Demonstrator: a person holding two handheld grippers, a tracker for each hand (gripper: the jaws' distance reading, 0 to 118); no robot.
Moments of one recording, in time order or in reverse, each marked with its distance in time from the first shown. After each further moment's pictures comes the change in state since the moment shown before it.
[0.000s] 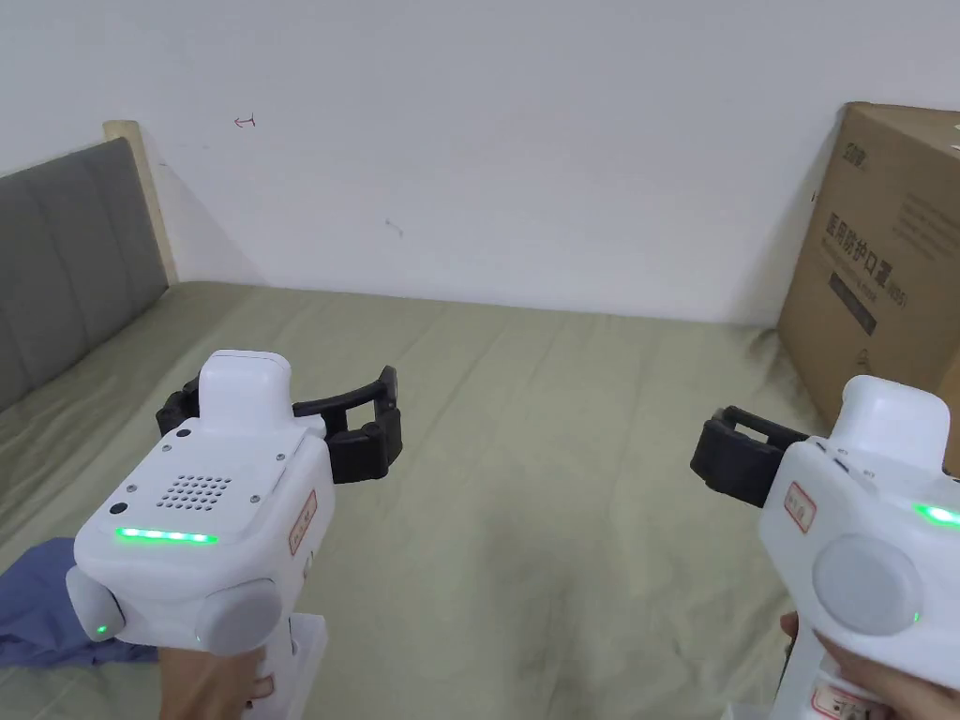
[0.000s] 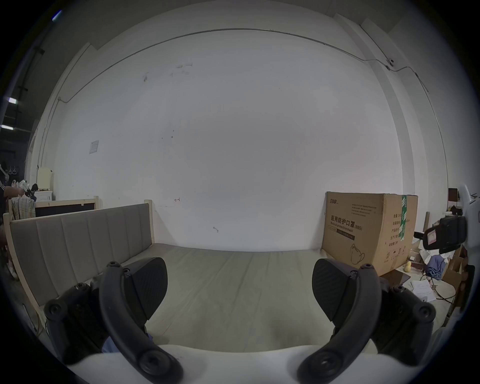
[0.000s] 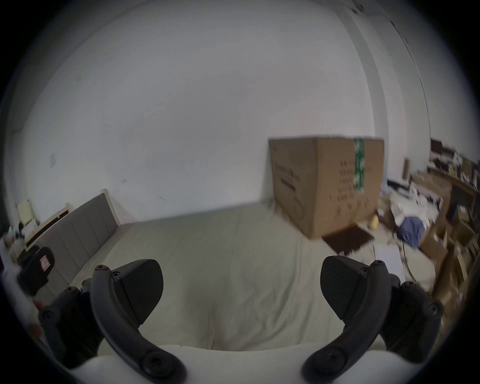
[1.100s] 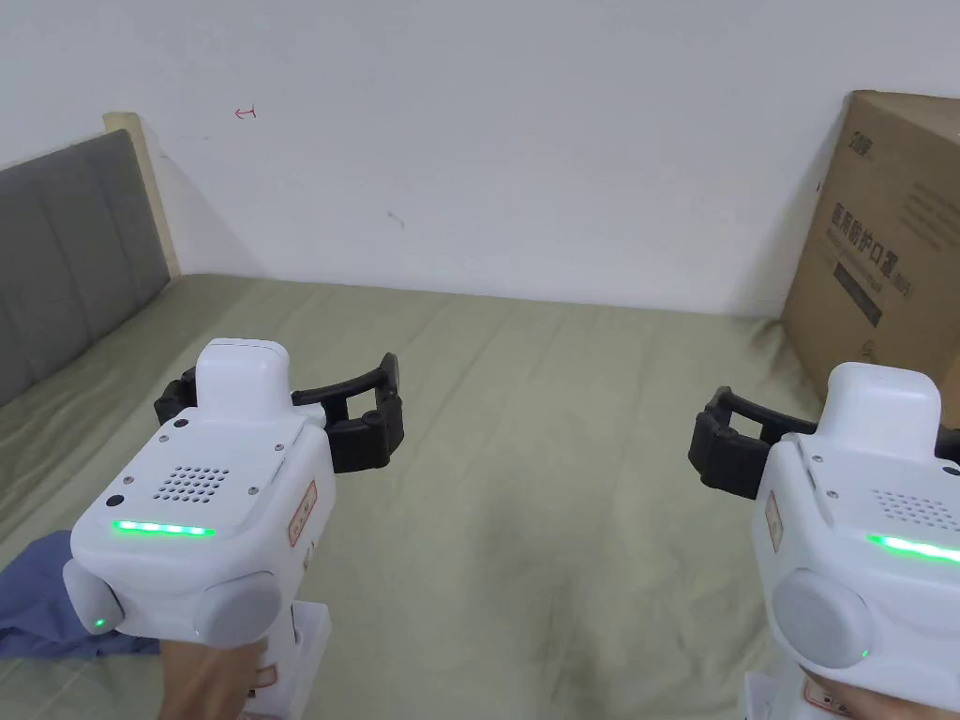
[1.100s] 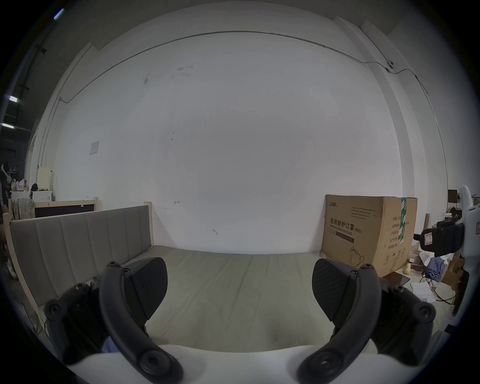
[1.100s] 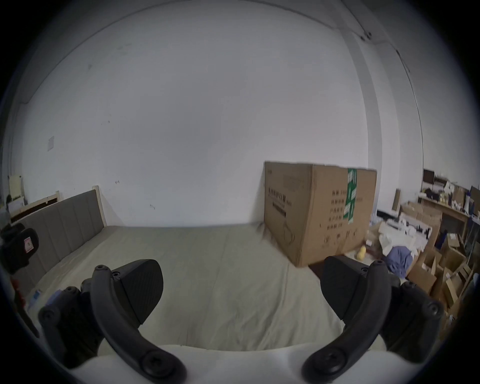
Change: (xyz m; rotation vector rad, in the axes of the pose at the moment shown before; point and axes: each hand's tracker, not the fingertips) left arm 0.001 0.002 0.000 0.015 -0.003 0.002; right arm -0.005 -0.017 0.001 0.299 -0.008 0.193
